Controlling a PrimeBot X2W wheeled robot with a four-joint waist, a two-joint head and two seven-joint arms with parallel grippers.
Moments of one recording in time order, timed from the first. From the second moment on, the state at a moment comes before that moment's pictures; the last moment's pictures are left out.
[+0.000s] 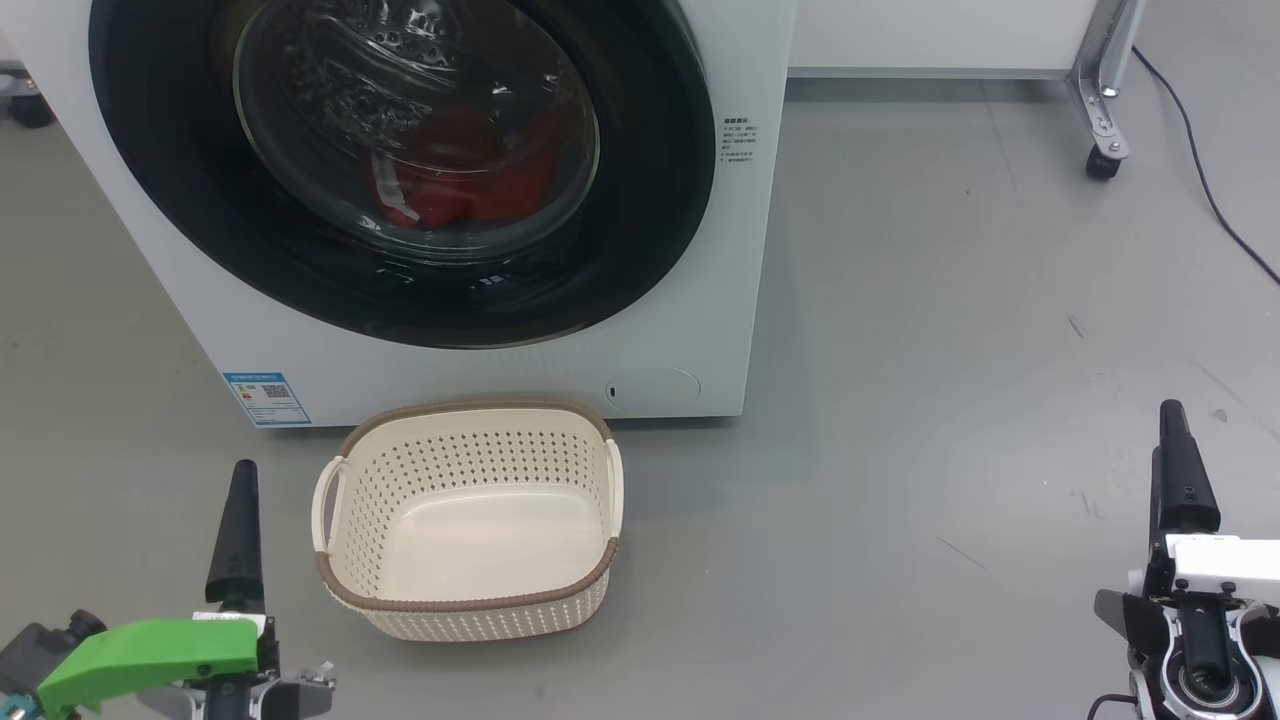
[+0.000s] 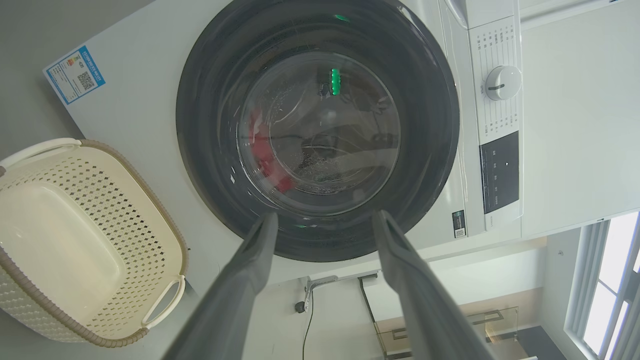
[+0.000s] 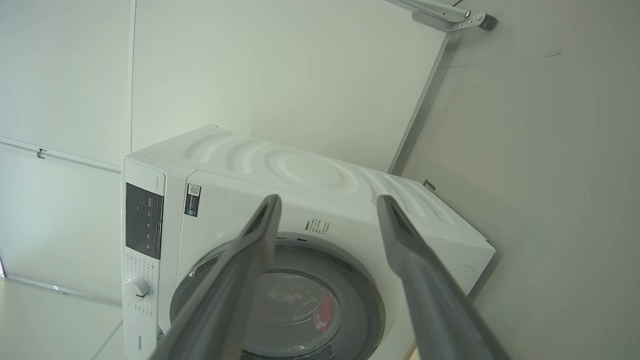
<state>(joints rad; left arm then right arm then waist) -0.01 0.02 -0.01 0.11 -1.50 -0.12 -0.07 -0.01 -0.02 -0.13 0.09 1.41 0.12 -0.06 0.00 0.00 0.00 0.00</state>
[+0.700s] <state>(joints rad) -0.01 0.03 -0.09 0.05 -1.18 -0.12 -0.14 -0.01 -0.05 -0.10 0.02 1.21 0.12 -0.13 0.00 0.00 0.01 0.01</state>
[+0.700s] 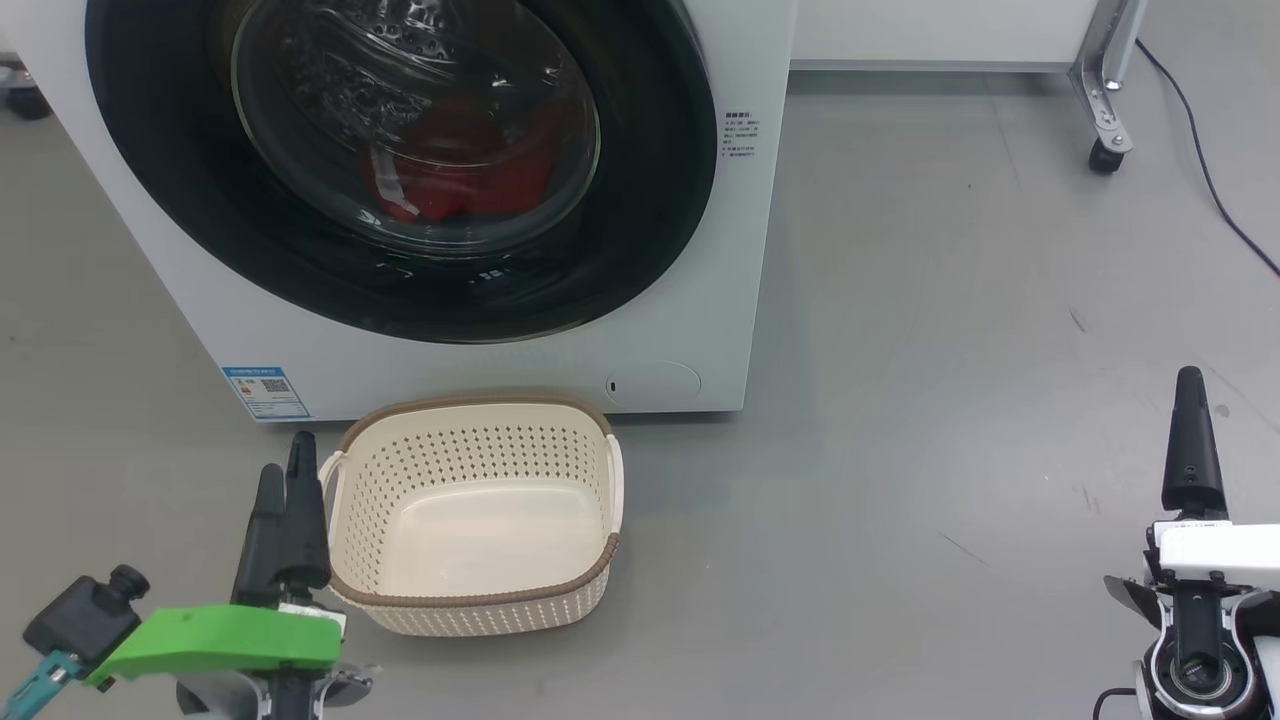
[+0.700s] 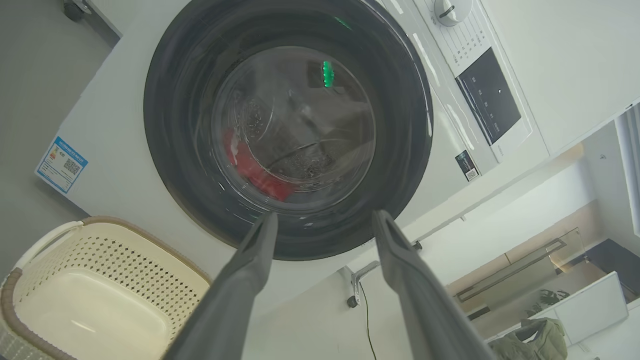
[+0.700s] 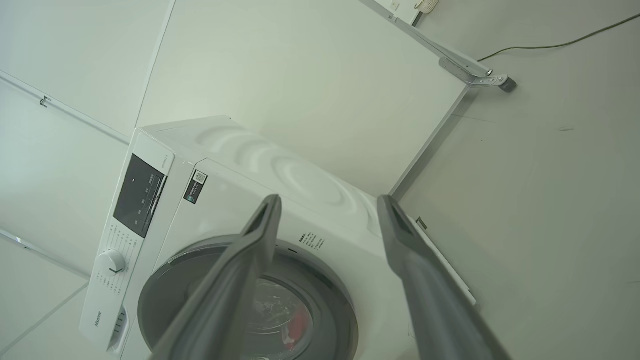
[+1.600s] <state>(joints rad) -0.02 0.04 -0.26 0.00 -0.65 -0.03 -0.23 -0.01 -0.14 0.00 0.00 0.80 0.09 -0.22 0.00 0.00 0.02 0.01</state>
